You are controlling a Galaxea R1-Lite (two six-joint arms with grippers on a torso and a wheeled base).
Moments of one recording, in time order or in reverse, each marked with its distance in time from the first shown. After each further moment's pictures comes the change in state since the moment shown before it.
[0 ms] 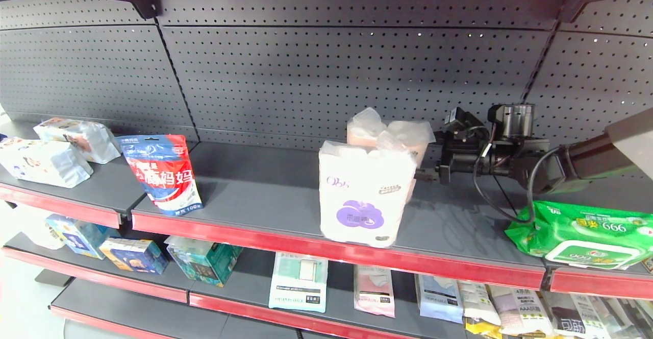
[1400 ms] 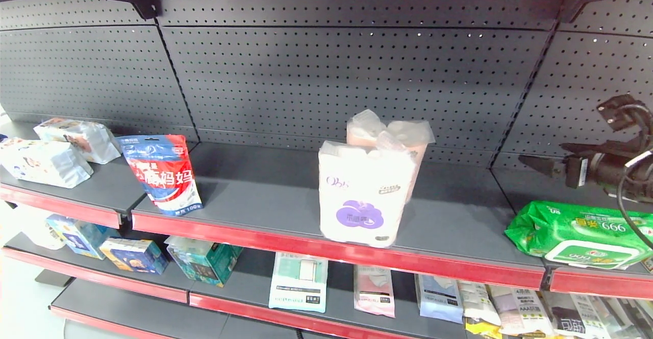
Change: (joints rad) left arm 0.000 0.000 0.000 0.000 0.000 0.000; right arm -0.341 -0.552 0.496 0.007 -0.531 0.373
